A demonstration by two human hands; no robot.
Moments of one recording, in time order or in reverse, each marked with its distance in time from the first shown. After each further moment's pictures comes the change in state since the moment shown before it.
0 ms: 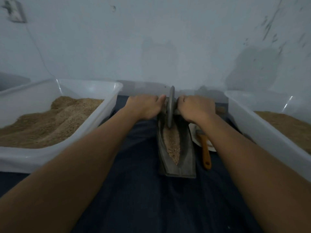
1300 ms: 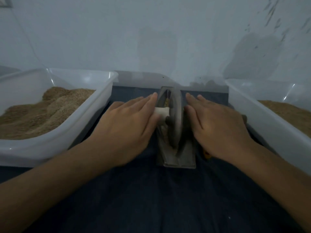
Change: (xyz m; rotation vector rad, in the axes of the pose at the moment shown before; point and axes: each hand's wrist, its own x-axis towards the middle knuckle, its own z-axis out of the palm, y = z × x) left_hand -0.137 0.000 0.003 0.069 0.373 0.309; right_hand -0.119 0.017 -0.017 0.130 0.208 -0.221
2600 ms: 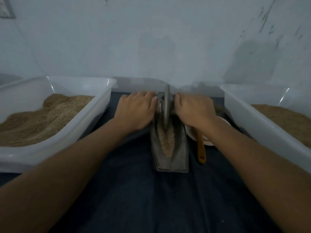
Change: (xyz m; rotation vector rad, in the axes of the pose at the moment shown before) left_hand 0.083 -0.021 0.050 0.038 -0.104 -0.198; right_hand 0.083 0.015 0.039 -0.174 -0.096 0.071
